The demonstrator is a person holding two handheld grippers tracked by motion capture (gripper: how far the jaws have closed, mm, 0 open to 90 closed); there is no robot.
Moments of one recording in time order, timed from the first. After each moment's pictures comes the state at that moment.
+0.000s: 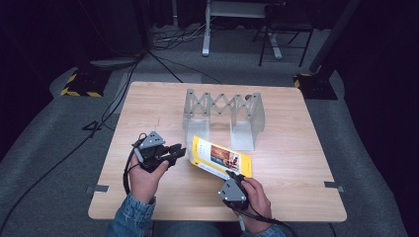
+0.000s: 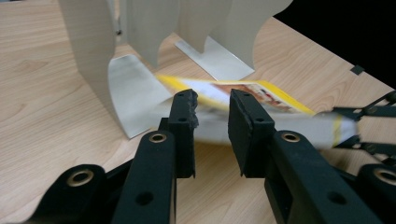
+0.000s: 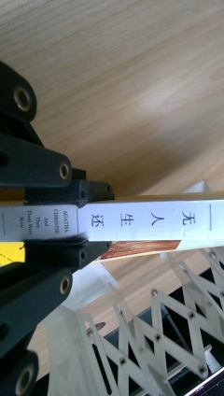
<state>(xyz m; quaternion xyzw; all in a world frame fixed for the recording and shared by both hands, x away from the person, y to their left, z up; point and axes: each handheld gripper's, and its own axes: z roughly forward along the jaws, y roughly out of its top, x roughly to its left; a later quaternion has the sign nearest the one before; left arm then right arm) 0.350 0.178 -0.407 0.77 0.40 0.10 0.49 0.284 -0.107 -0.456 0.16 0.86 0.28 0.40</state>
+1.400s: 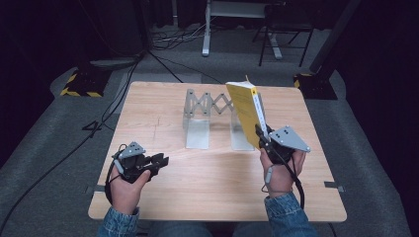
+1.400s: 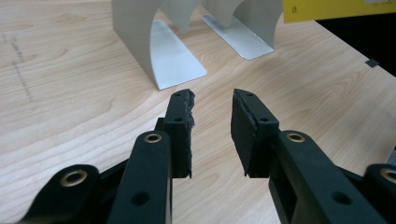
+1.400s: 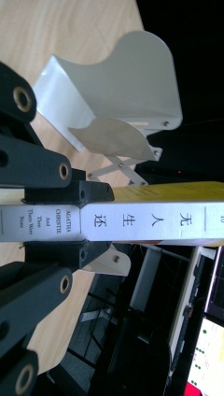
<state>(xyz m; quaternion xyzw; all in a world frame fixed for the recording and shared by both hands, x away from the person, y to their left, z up) 0.324 0.222 -0.423 0.75 0.45 0.10 0.47 0.353 -0.180 -0.356 0.38 0.69 0.46 0.40</state>
